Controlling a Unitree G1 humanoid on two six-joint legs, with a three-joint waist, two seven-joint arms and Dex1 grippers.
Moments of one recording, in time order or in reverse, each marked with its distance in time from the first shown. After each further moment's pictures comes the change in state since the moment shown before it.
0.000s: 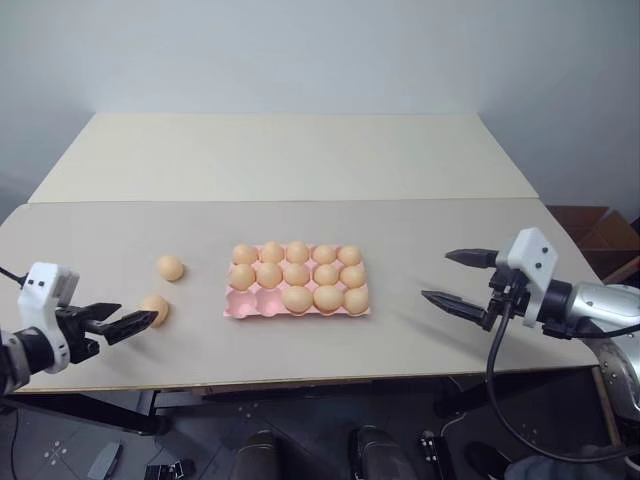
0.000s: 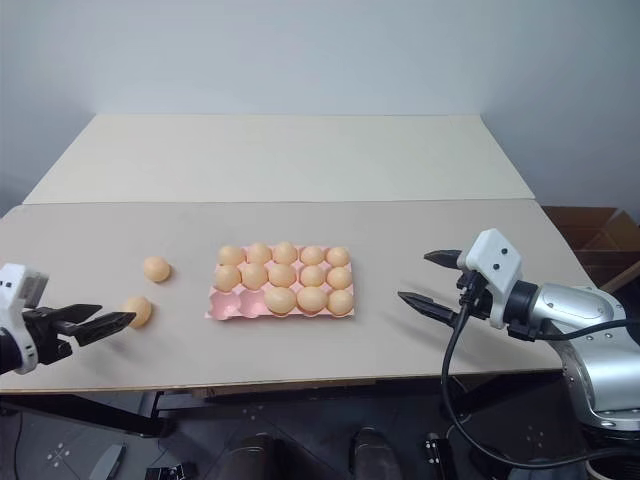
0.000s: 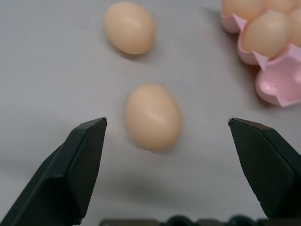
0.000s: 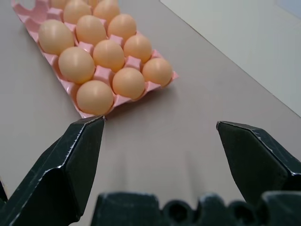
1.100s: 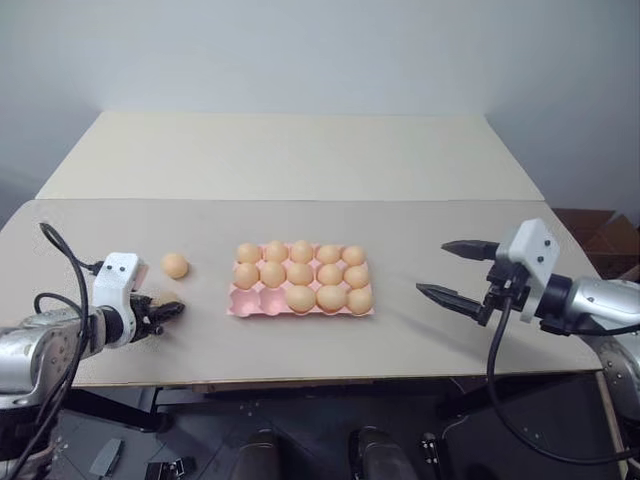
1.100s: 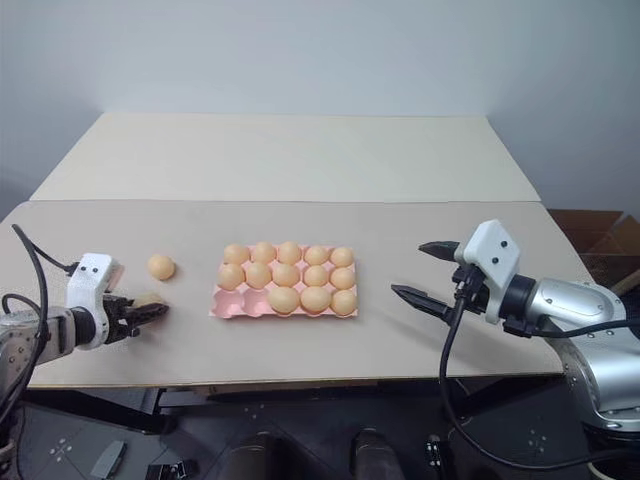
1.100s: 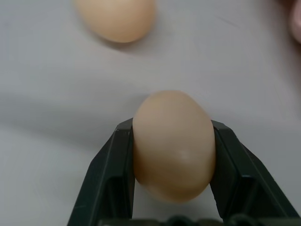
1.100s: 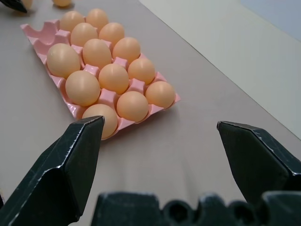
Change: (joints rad) left arm -0.171 0.001 -0.317 -0.021 0.152 -0.031 0.074; right arm 0.008 -0.015 -0.002 -0.065 0.062 0.027 -0.069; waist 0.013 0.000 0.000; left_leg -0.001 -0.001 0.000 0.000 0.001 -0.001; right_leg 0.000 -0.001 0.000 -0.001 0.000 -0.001
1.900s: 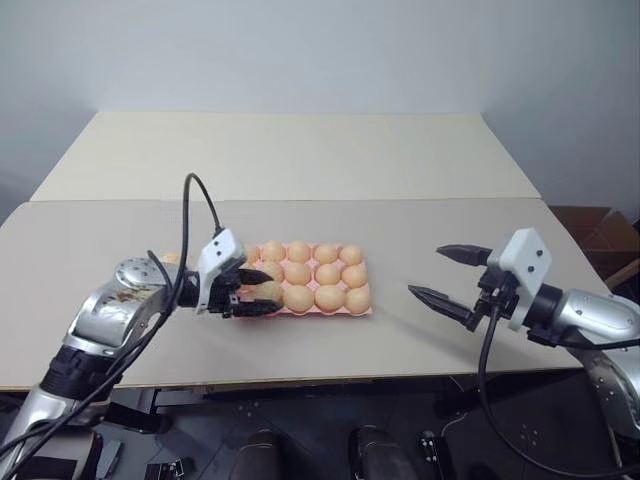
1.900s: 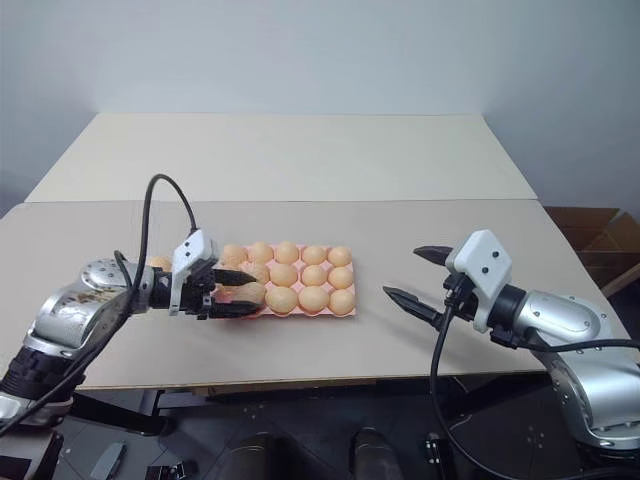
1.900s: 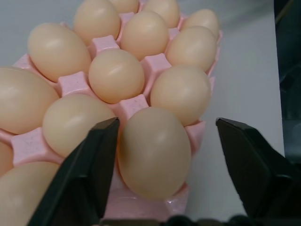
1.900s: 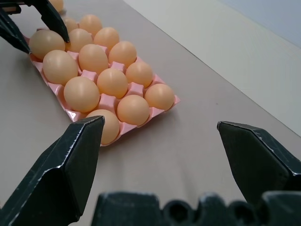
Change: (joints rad) left arm -0.366 -0.097 -0.451 0.193 0.139 -0.461 -0.549; right arm 0.041 0.038 0.016 -0.071 0.016 0.004 -0.111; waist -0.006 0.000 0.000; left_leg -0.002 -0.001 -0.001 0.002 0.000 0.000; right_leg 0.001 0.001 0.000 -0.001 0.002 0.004
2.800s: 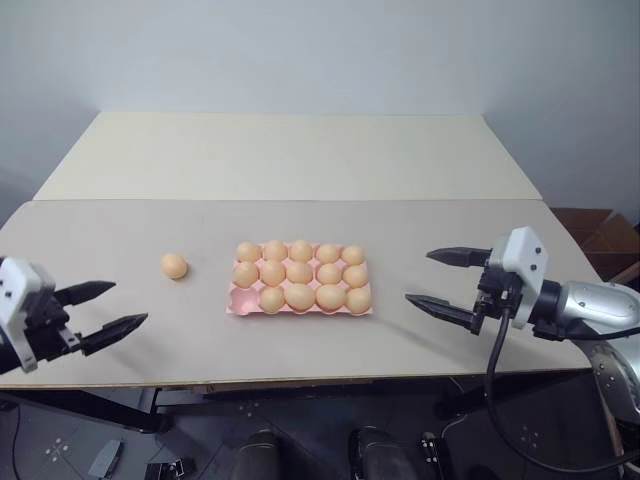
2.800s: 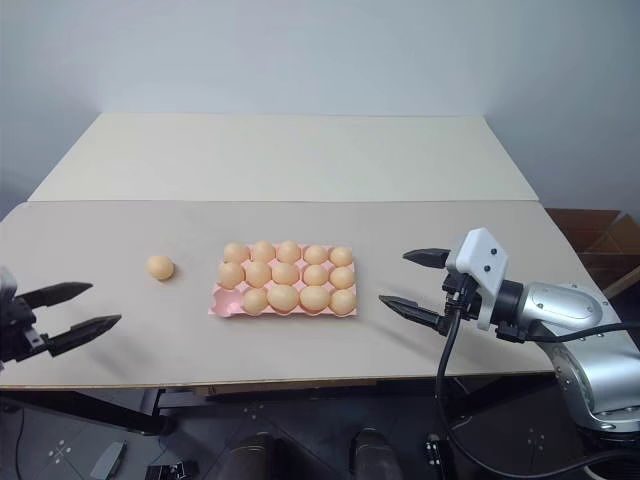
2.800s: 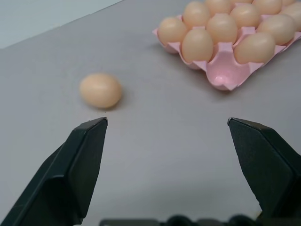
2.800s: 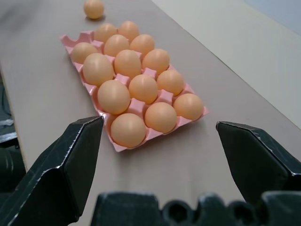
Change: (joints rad) left arm 0.729 0.063 0.877 -0.160 -0.087 -0.110 0.002; right arm -0.054 -0.041 0.022 0.088 0.022 -0.051 0.193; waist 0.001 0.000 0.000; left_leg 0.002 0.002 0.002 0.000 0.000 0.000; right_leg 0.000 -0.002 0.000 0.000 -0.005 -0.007
